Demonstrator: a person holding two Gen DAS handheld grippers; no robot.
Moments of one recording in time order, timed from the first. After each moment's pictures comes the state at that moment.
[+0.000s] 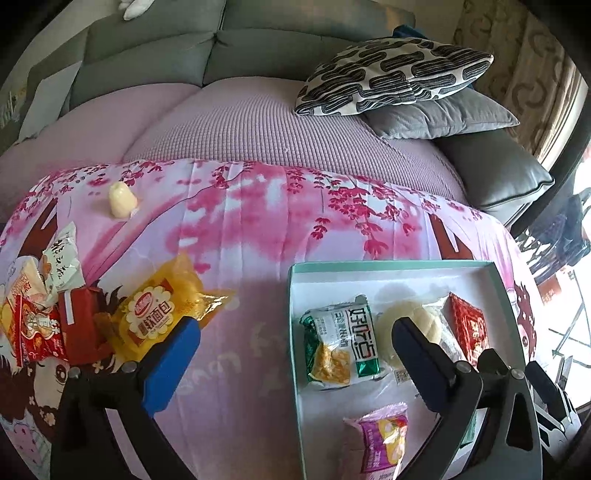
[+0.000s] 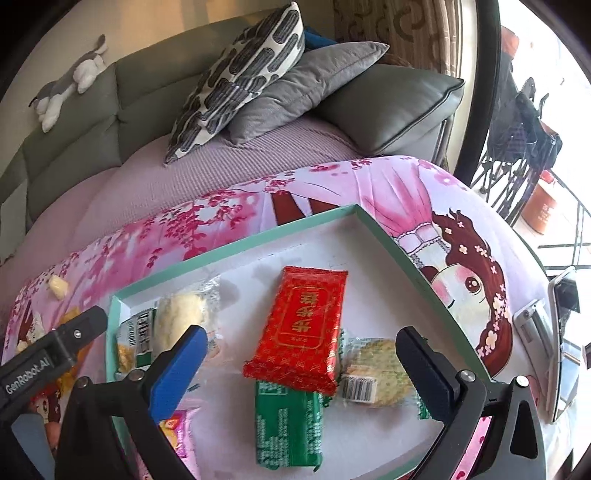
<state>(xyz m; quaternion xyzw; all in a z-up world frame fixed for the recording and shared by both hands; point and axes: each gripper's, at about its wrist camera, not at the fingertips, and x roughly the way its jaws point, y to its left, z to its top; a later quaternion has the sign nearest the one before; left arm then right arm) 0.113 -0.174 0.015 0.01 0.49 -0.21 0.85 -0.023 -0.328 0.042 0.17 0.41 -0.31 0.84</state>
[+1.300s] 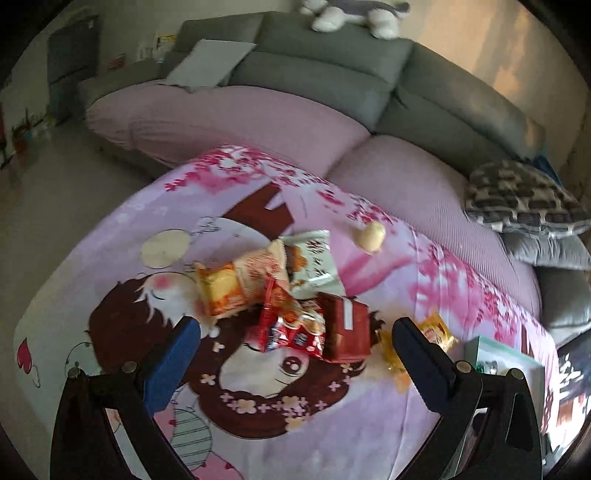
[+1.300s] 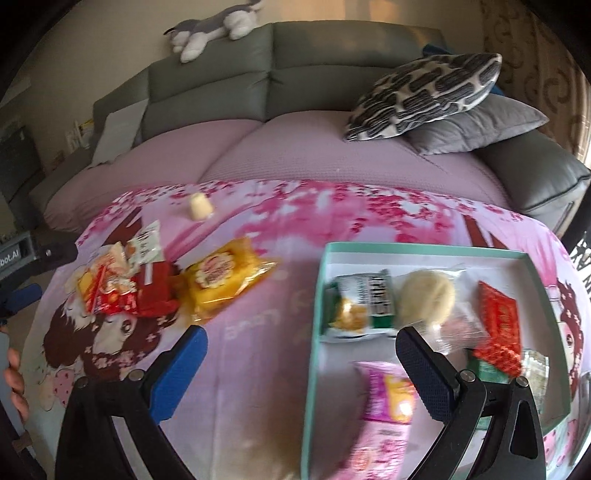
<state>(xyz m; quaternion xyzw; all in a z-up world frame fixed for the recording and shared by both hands) 0.103 0.065 0.053 -0.13 0.44 0.01 0.89 0.035 -0.161 0.043 0.07 0.43 -0.10 0.89</state>
